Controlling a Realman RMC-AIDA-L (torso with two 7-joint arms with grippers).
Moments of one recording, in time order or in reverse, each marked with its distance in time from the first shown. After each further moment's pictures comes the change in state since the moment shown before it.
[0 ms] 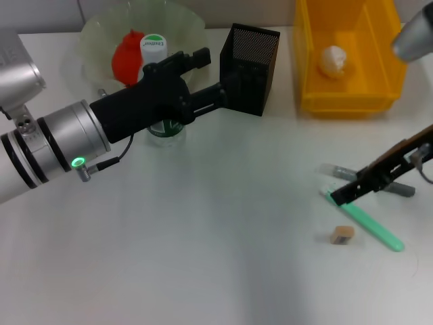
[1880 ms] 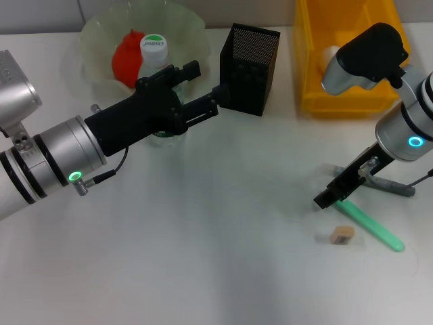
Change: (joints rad) left arm 0.008 0.000 0.023 -0.085 -0.073 0.008 0.058; right arm 0.107 0.004 -0.238 0.243 -0.069 0.243 0.073
